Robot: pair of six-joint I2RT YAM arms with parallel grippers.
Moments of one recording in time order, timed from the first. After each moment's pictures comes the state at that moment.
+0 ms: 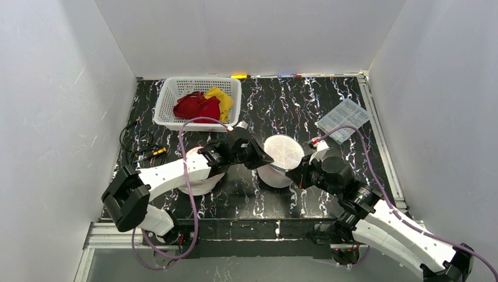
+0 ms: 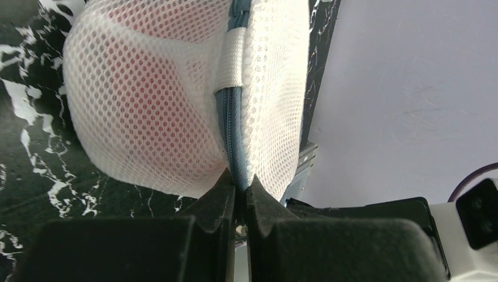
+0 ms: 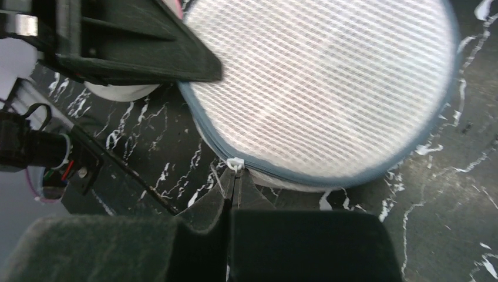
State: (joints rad) left arm -0.90 1.44 0.93 -0.13 0.06 -1.29; right arm 0.82 0.57 0.47 -0.31 -0.02 0.52
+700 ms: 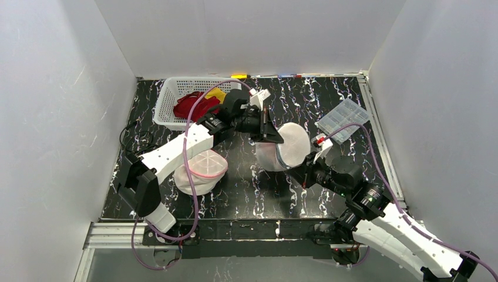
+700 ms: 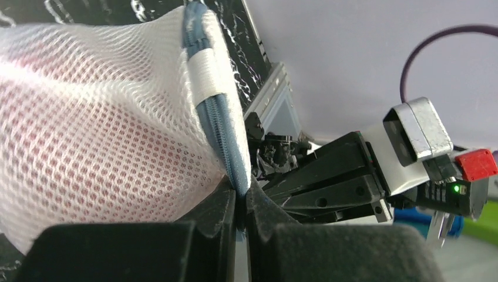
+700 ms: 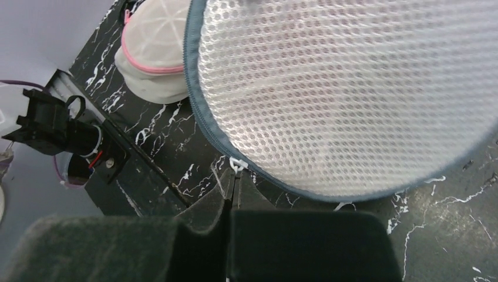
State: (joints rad) left arm -0.73 1.57 1.31 -0.26 0.60 -0.82; right arm 0.82 0.52 0.55 -0.37 -0.06 0.46
